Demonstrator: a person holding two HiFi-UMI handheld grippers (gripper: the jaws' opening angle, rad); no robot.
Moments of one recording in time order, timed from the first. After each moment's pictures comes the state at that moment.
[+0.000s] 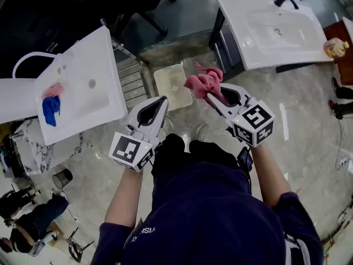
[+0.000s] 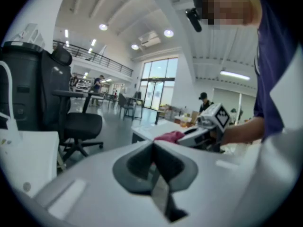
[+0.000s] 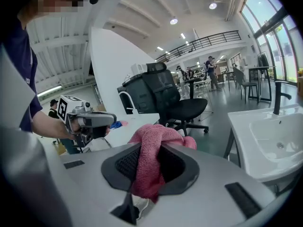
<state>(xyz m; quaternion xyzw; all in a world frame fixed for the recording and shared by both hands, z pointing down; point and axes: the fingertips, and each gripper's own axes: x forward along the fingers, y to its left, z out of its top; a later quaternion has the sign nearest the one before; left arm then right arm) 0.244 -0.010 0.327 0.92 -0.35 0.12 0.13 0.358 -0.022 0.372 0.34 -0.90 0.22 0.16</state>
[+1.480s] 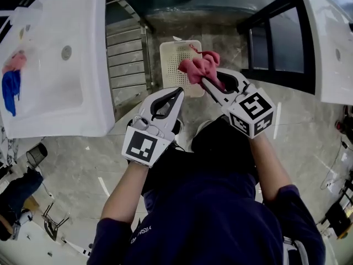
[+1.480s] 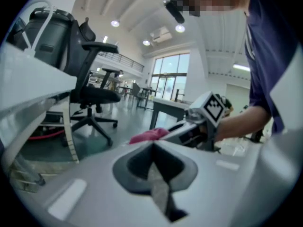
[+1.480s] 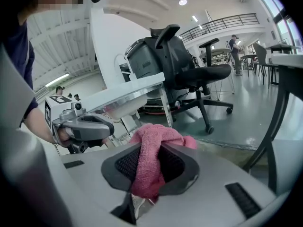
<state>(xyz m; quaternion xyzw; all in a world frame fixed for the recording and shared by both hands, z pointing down) 0.173 -0.063 0.598 0.89 -0.41 0.12 0.16 0.223 -0.104 0.641 0.25 -0.92 0.23 0.22</state>
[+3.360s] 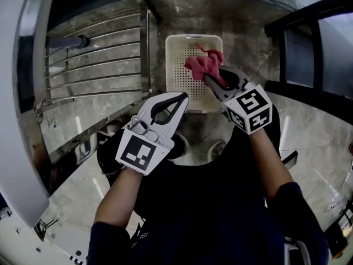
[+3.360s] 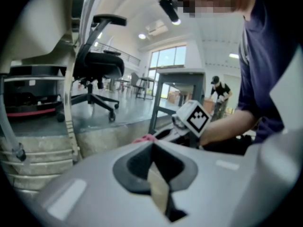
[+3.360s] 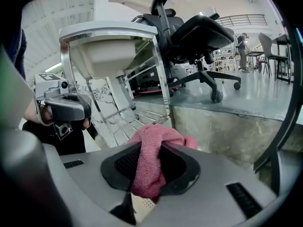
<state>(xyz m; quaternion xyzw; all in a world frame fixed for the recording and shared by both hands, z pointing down) 0.150 -0.060 0.807 0.90 -0.39 0.16 0.14 0.189 -0.124 0.894 0.24 -0.92 0.20 0.26</state>
